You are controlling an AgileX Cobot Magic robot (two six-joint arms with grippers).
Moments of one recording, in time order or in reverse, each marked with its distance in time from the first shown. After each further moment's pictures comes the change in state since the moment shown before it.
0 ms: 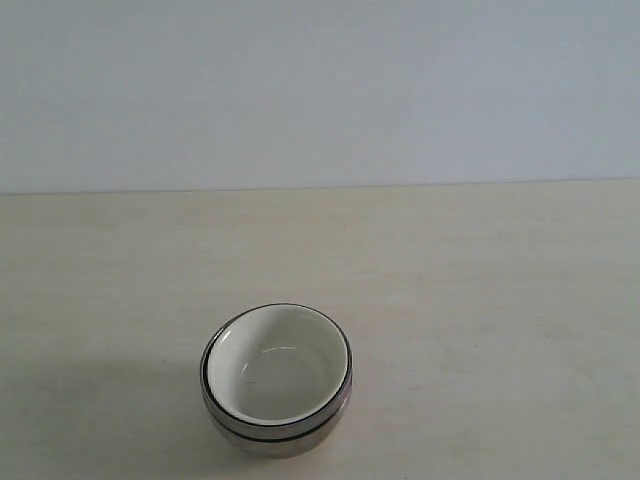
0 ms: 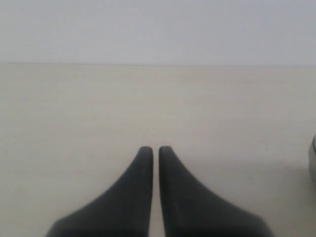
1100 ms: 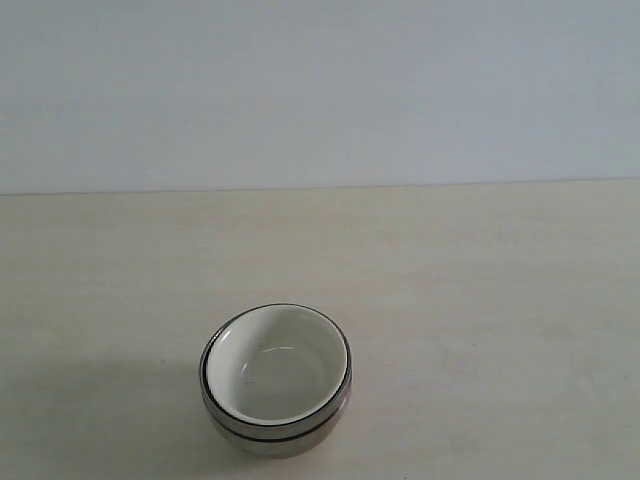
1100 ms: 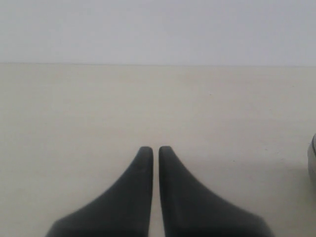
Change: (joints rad) left arm 0.000 0.000 0.000 0.000 0.000 0.000; right arm -0.435 -0.396 0.348 -0.049 -0.454 0.373
